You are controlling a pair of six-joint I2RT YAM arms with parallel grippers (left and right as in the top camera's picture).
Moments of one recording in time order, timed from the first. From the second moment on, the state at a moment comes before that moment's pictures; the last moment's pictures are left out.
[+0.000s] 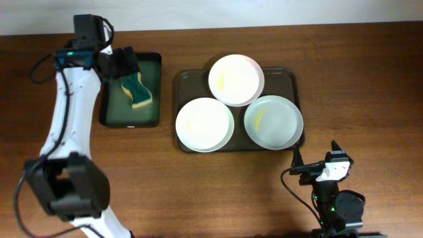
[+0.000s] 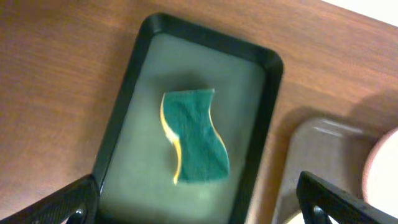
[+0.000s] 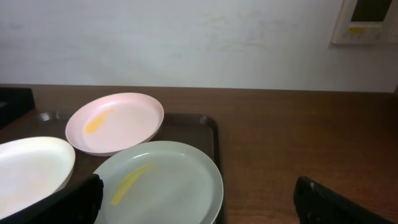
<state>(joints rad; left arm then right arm) 0.04 1.92 1.79 -0.88 -0.02 -0.26 0.04 0.01 0.01 -0.08 0.00 0.00</state>
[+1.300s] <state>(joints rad) 0.03 2.31 1.79 -0.70 -0.02 -0.29 0.04 0.01 0.01 -0.08 0.00 0.00</state>
